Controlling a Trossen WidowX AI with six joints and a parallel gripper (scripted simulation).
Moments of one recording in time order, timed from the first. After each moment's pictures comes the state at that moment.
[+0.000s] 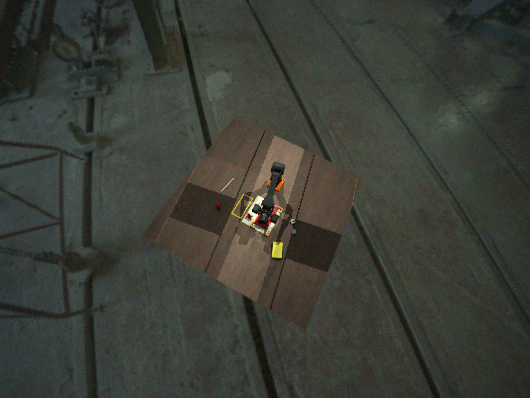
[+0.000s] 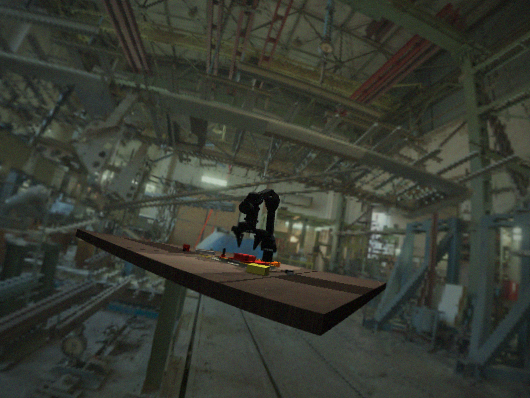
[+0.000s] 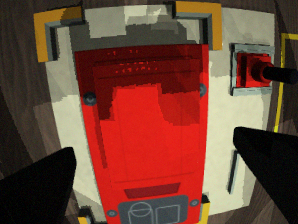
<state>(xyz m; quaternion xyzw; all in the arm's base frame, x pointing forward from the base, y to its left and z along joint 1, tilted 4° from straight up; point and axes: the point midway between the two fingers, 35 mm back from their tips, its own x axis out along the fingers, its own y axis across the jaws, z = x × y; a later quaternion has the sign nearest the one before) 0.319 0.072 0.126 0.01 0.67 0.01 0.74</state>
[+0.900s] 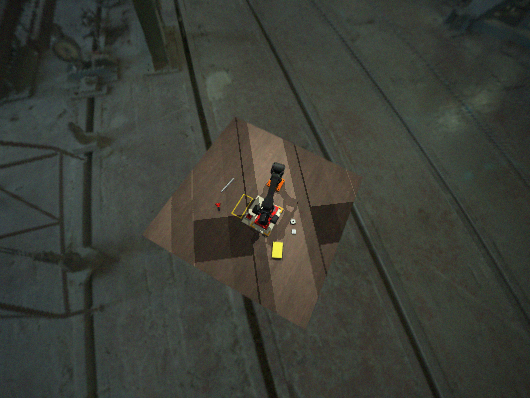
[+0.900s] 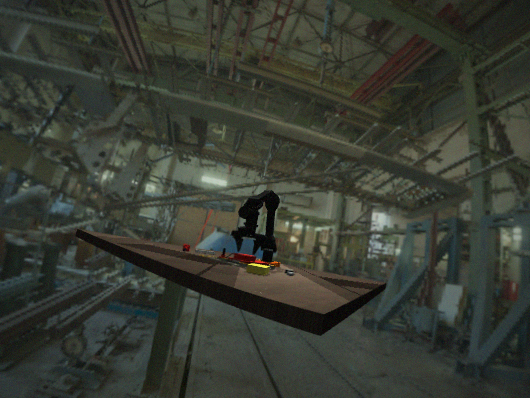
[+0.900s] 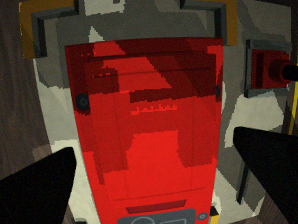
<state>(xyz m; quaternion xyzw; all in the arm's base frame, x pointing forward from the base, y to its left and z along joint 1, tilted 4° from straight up) 0.319 0.073 0.103 0.01 0.67 0.01 0.74</state>
